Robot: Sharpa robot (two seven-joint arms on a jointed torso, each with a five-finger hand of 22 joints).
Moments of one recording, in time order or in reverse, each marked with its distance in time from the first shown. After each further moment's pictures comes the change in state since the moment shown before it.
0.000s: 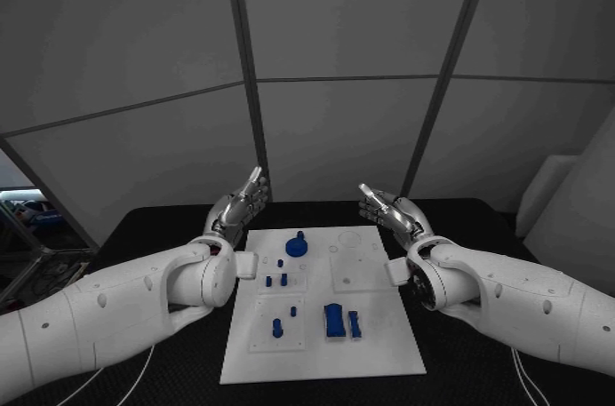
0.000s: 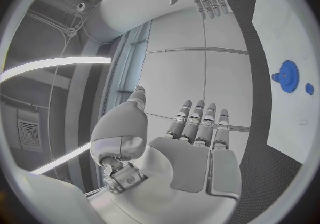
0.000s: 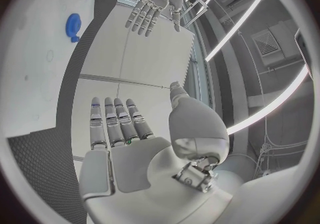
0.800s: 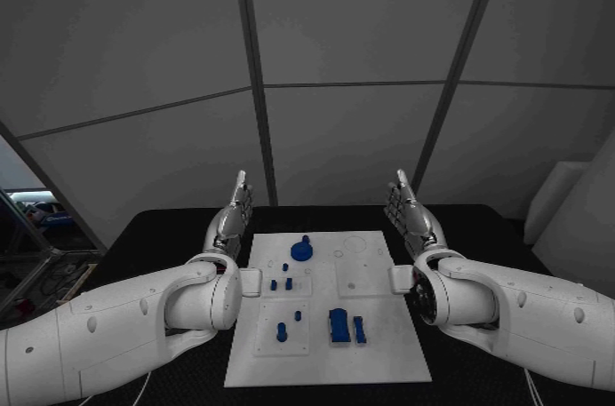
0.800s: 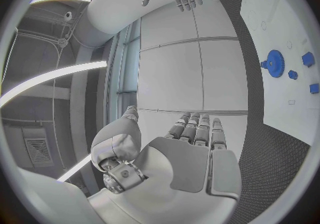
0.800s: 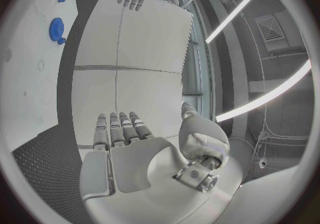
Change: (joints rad) left arm -0.004 -0.036 -0.032 0.153 -0.013 -0.240 0.021; left_hand -0.433 0.006 -0.003 -0.022 -0.010 -0.294 -0.030 -0.004 -0.004 -0.293 -0.087 -0.004 -0.004 -0.247 -0.113 -0.001 -0.004 -0.001 -0.173 -0.141 0.000 -0.139; right arm 0.027 -0.094 -0.050 0.211 0.264 -0.240 0.126; right_hand -0.492 -0.001 -0.001 -0.070 -0.032 -0.316 -0.071 -0.004 -0.010 -0.336 -0.100 -0.008 -0.005 -0.325 -0.071 -0.004 -0.094 -0.094 -0.274 -0.141 -0.104 -0.021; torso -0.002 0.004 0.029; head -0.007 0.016
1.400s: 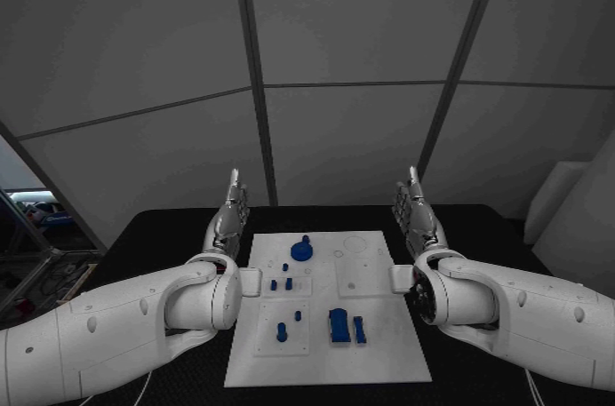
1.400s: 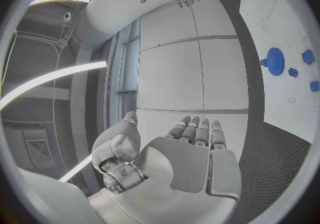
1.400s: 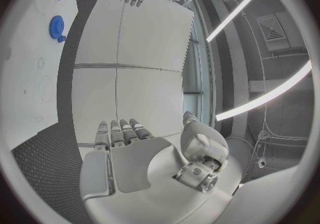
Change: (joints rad) left arm 0.000 0.000 0.000 0.000 -0.001 -0.010 0.001; left_hand -0.122 -0.001 0.000 0.000 -0.004 -0.107 0.000 0.000 0.000 -0.108 -0.001 0.000 0.000 -0.112 -0.003 0.000 0.000 0.000 -0.030 -0.006 0.000 -0.009; right arm 0.000 0.000 0.000 0.000 0.014 -0.012 0.008; right_hand -0.208 0.000 0.000 0.000 0.000 -0.174 -0.001 0.000 0.000 -0.181 -0.002 0.000 0.000 -0.178 -0.002 0.000 -0.001 -0.015 -0.161 -0.010 0.000 -0.001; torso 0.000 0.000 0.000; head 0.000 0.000
